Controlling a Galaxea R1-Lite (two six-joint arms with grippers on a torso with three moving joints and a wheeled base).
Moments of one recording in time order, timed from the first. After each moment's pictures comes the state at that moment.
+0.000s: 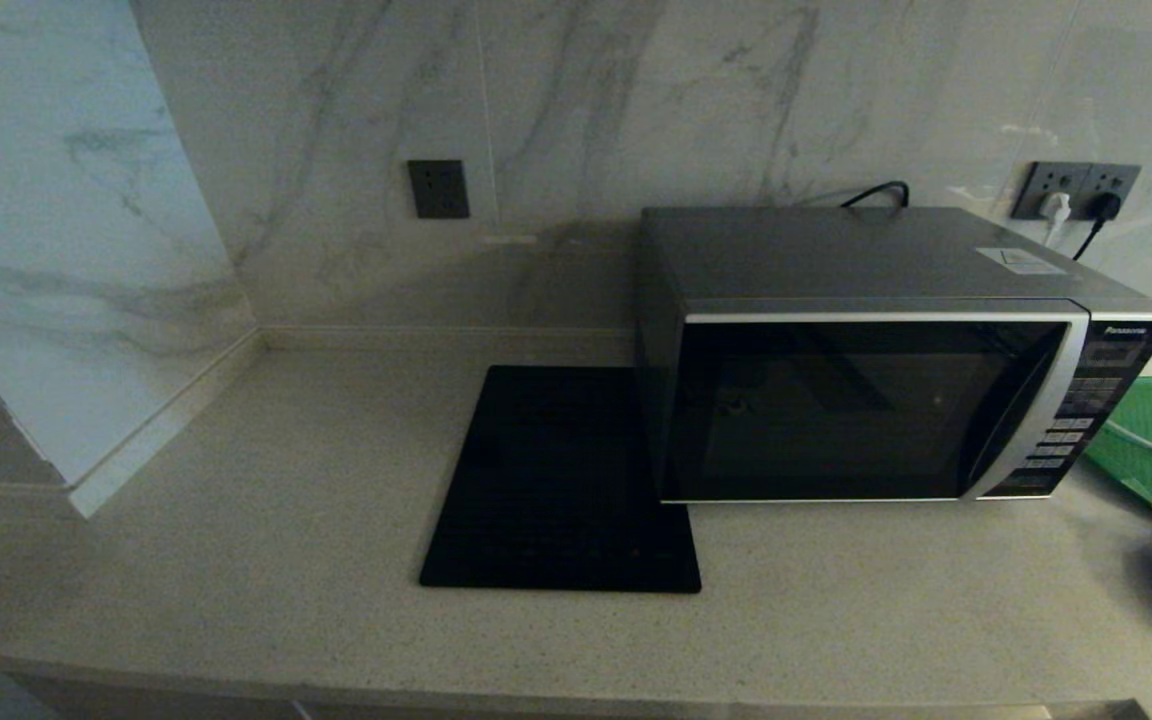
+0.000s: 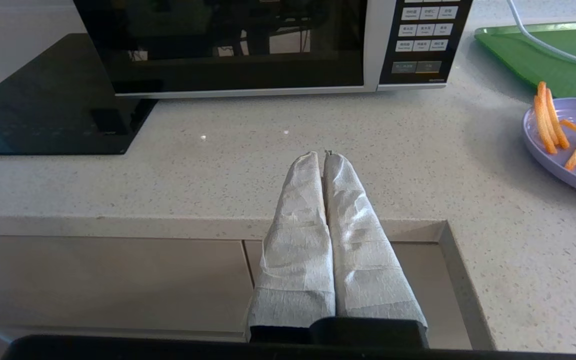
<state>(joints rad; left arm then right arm) 0.00 0.00 0.00 0.00 0.02 -0.07 0.00 0.00 0.00 0.00 -0.03 0.08</state>
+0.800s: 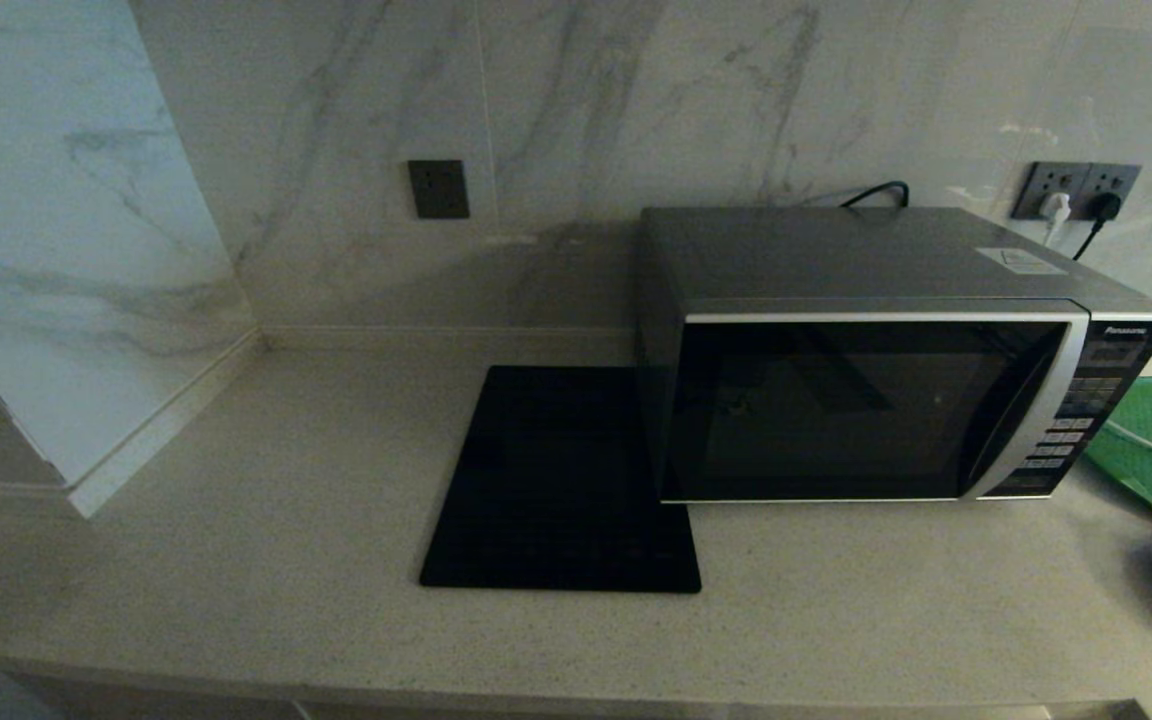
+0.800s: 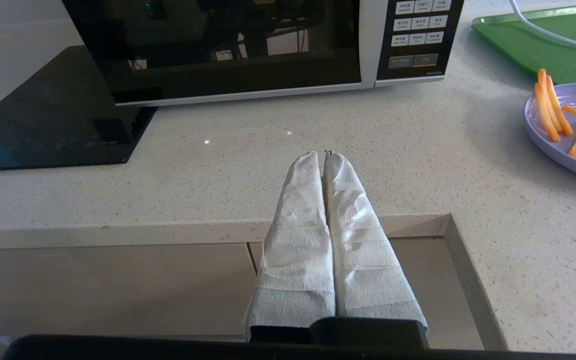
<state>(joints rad) 0.00 0.00 0.00 0.00 0.02 -0.07 0.00 0.00 0.00 0.00 -0.05 0.13</state>
